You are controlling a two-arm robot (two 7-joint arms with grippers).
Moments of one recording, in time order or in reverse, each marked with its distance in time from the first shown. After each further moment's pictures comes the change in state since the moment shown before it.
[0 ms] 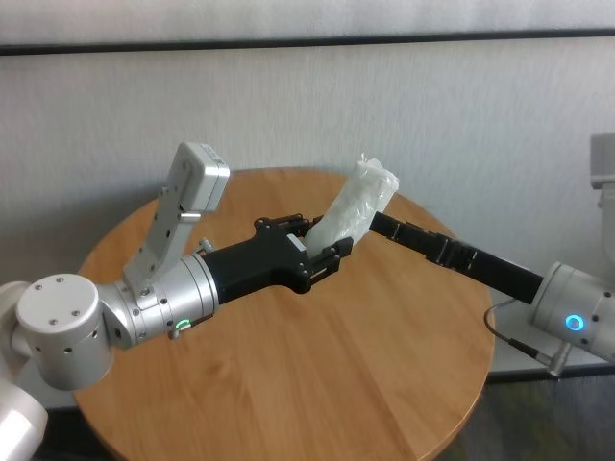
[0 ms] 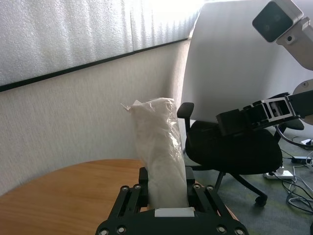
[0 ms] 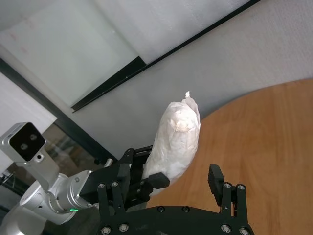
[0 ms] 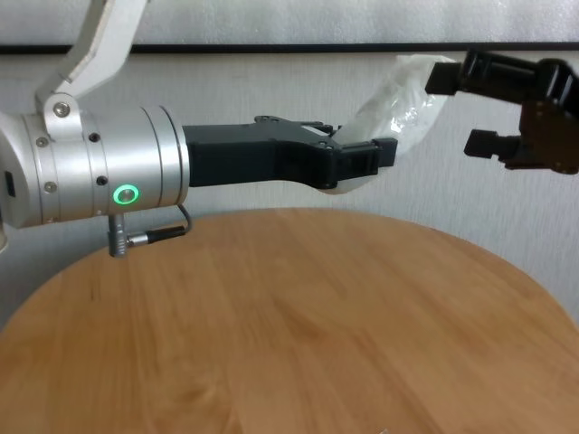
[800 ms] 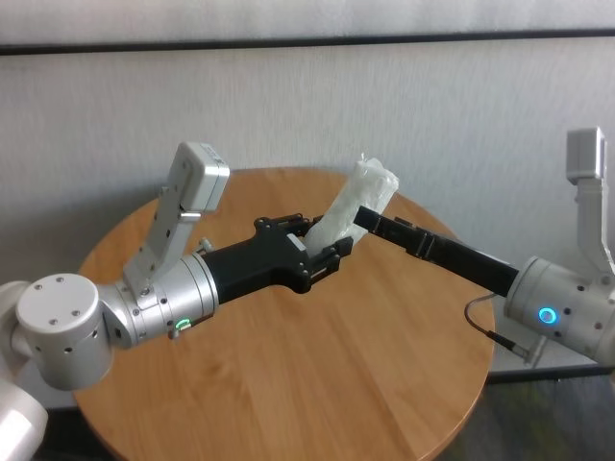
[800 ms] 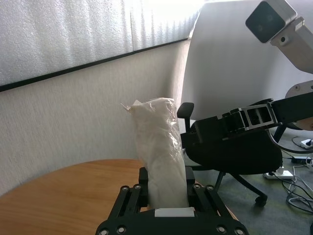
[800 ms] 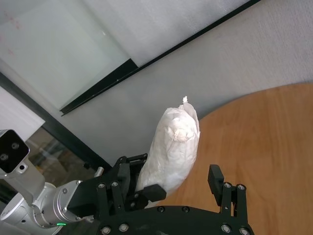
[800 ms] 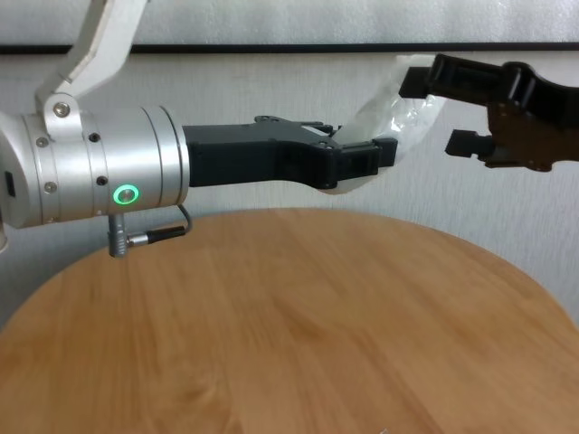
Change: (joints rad) left arm 0.000 0.000 0.000 0.000 0.000 0.000 0.000; right arm 0.043 -0.022 -0.066 0.009 -0.016 -0.045 -0.083
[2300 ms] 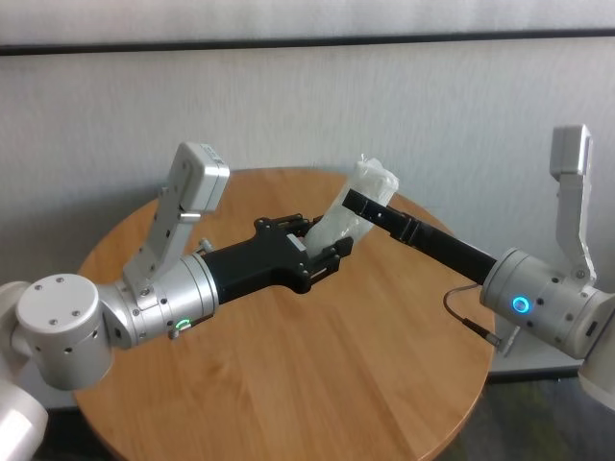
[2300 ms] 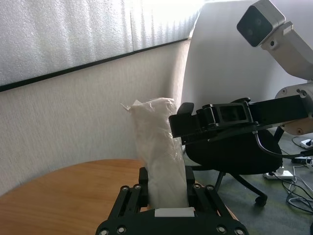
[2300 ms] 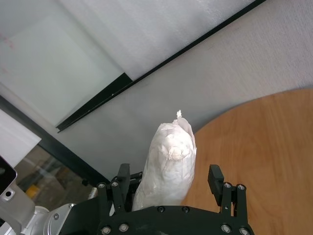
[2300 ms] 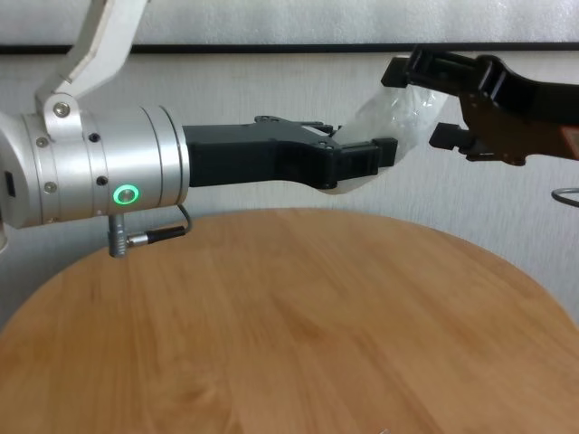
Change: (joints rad) left arm 0.000 0.000 0.000 0.000 0.000 0.000 0.000; right arm 0.052 -0.025 -0.072 0.039 0.043 -0.091 -0.071
